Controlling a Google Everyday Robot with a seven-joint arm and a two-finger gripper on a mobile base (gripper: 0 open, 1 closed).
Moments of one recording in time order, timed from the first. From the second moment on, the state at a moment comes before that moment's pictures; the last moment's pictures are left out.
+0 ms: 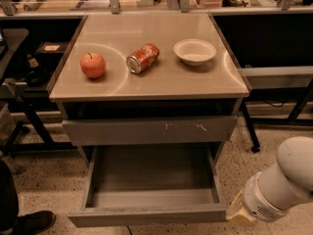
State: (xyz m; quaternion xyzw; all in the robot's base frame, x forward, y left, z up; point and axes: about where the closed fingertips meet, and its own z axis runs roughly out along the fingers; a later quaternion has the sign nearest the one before) arm 0.320 -0.203 0.642 -0.50 0.85 0.15 0.07
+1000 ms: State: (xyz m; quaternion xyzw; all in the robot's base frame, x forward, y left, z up) arm 0.314 -0.215 0.543 -0.45 0.87 0.20 0.09
